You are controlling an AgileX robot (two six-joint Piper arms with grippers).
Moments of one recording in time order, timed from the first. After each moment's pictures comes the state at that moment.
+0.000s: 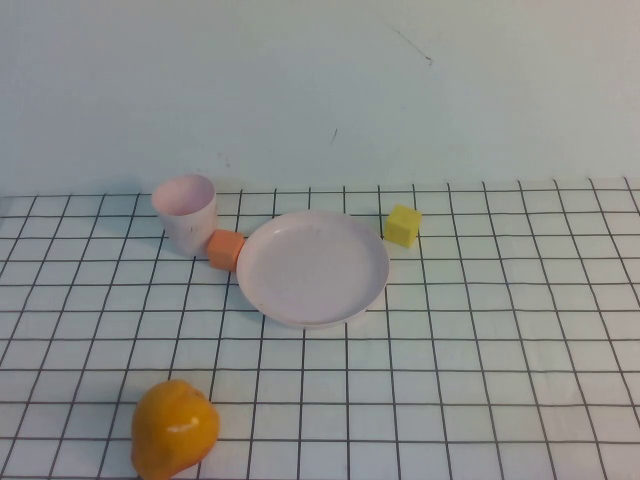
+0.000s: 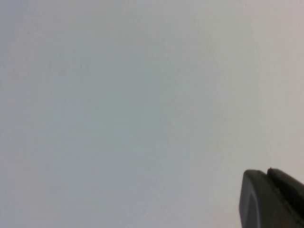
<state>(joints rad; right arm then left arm) -0.07 -0.01 0.03 -0.03 0.42 -0.13 0.01 -0.01 0.03 0.08 -0.33 -0.15</state>
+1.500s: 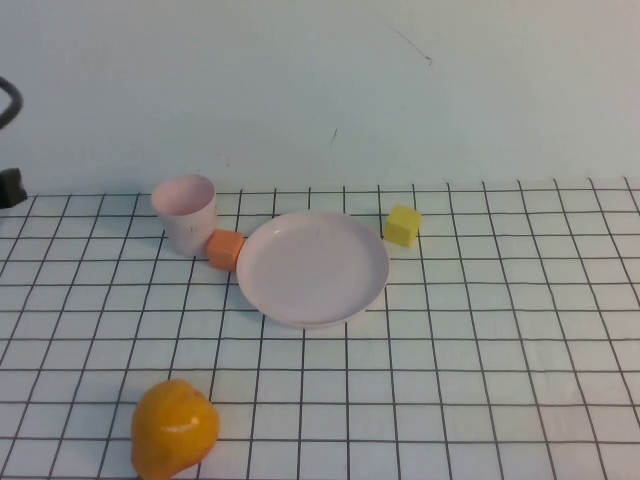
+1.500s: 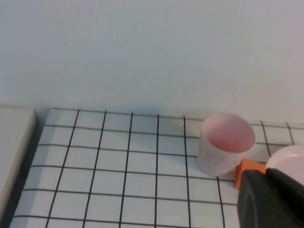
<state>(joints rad) -0.07 -0.01 0.03 -0.03 0.42 -0.13 0.01 1.01 -0.89 -0.10 0.39 -0.08</state>
